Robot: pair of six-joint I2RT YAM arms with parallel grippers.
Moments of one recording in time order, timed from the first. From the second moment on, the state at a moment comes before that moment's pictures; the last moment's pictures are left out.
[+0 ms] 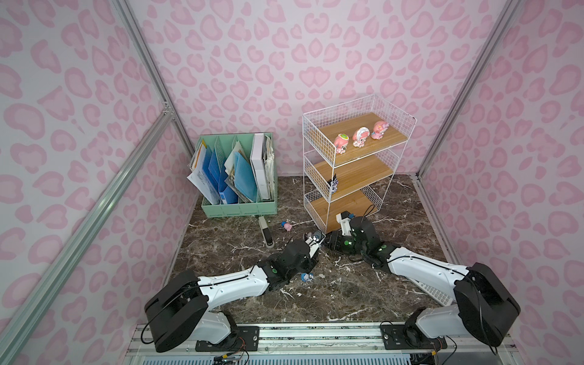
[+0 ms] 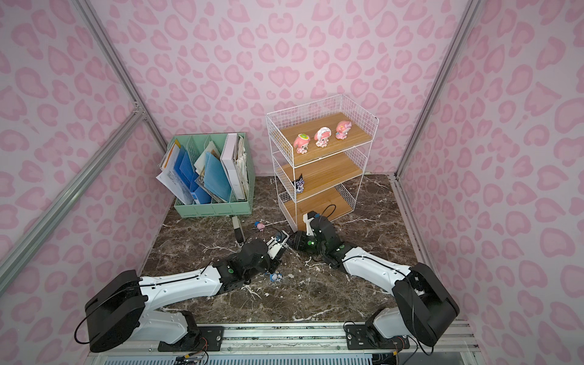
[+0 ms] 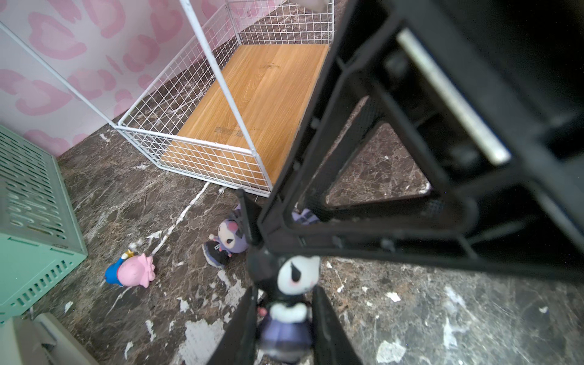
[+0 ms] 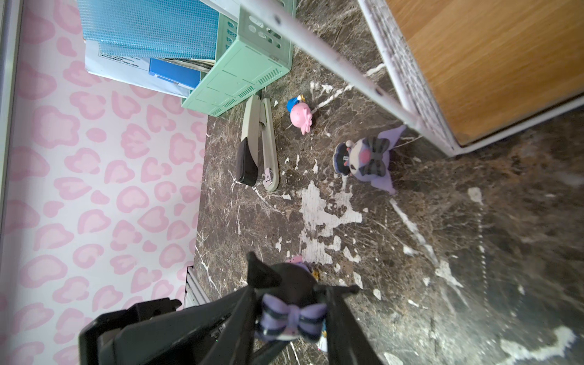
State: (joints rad) left arm -0.94 1.37 0.64 0.20 -0.24 0.03; right arm 0.70 1.40 0.72 0.13 -0.33 0.92
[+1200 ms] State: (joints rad) left arm -0.86 1.09 0.79 0.00 -0.14 -0.12; right arm 0.64 0.96 0.69 0.00 -0.04 0.03
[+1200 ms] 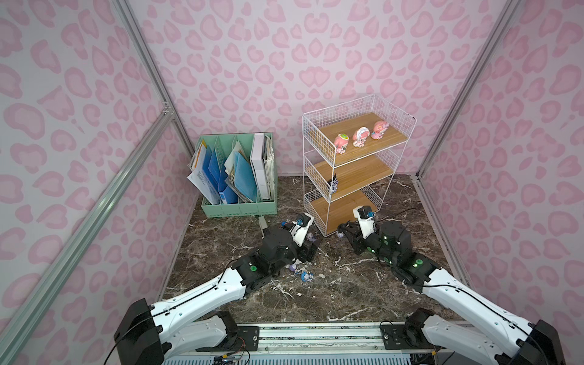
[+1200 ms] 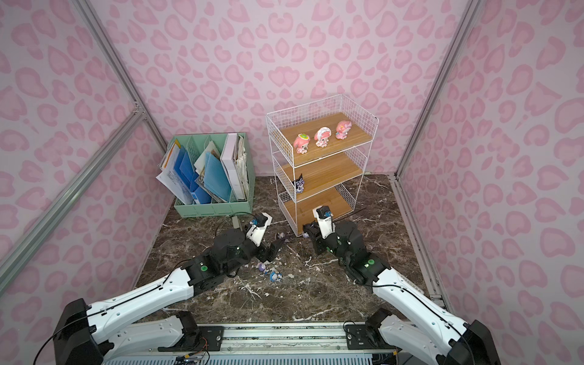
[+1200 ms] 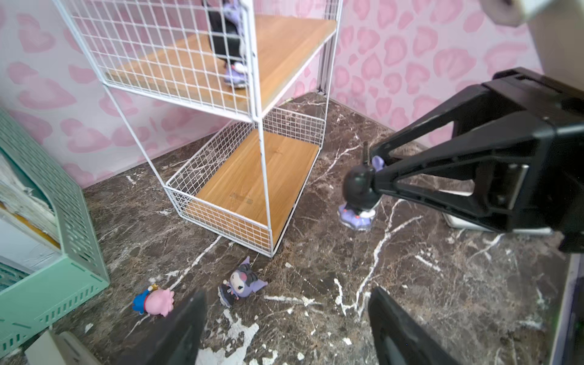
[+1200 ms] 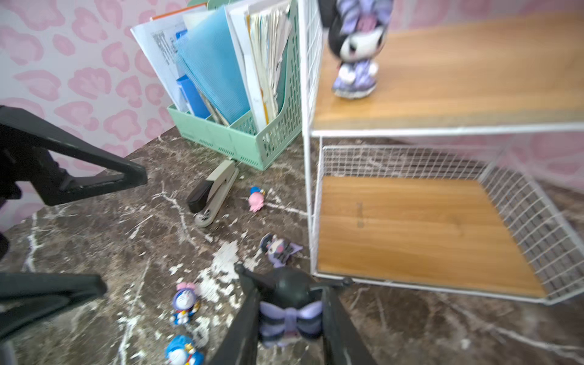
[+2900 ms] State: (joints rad) left arm -0.72 1.26 1.06 -0.21 -0.02 -0.20; right arm 0.32 1.41 1.12 0.13 -0.35 -0.26
